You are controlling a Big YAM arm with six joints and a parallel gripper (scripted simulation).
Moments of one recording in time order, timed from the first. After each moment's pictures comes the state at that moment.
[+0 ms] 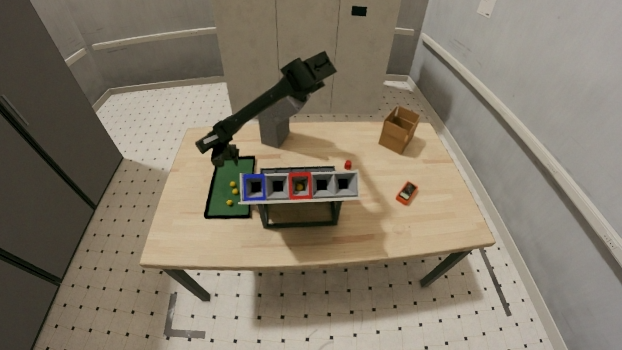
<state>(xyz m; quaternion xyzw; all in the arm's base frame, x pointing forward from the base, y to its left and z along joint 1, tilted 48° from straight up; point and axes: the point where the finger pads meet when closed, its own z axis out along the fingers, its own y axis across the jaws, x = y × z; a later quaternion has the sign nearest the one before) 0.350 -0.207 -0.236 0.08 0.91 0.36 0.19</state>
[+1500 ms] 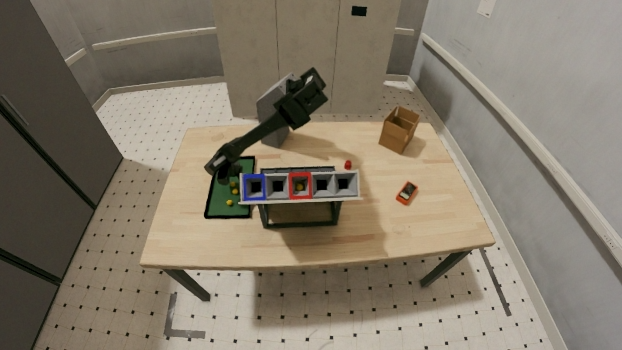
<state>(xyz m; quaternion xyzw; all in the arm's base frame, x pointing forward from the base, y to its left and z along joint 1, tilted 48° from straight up) 0.393 -0.140 -0.317 0.07 0.91 0.37 0.18</state>
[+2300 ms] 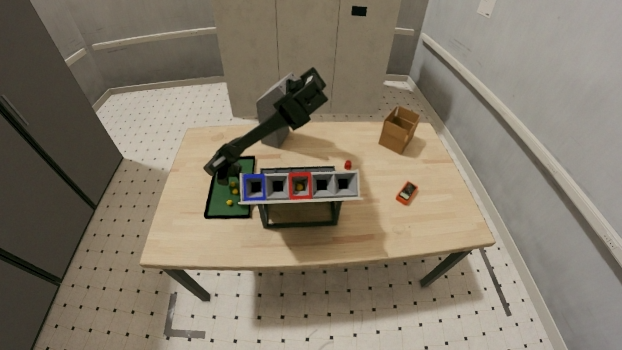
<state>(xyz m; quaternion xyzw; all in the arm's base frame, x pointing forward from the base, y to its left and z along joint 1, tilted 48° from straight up) 0.396 -0.142 -0.317 0.07 0.91 0.37 0.19</state>
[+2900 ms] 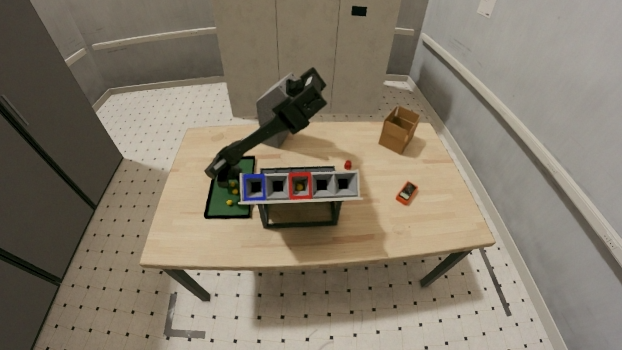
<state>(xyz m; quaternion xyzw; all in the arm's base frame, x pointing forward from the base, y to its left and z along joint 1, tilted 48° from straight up) 0.404 -0.136 -0.329 0.07 0.91 0.37 0.19</state>
